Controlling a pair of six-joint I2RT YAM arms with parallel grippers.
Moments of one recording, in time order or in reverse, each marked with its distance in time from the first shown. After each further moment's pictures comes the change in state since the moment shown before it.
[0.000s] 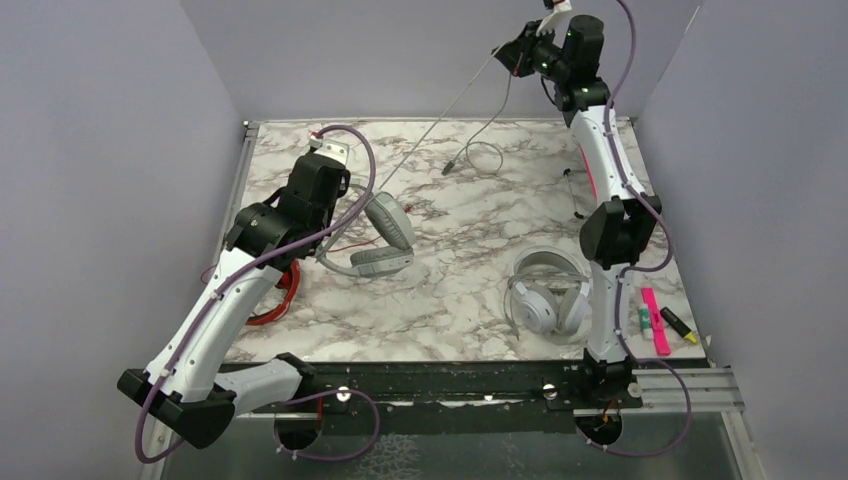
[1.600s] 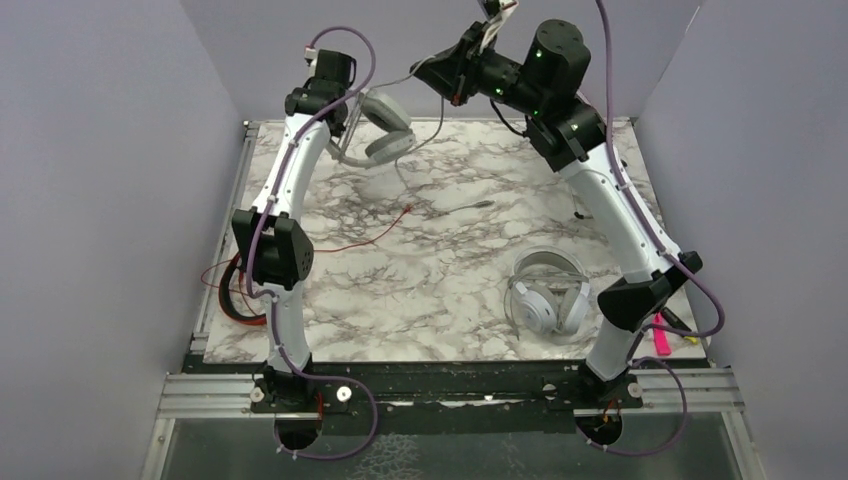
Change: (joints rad) left arm 0.309 0.907 0.720 0.139 0.008 -0.135; right arm 0.428 -0.492 -0.186 -0.065 0.023 -0.031
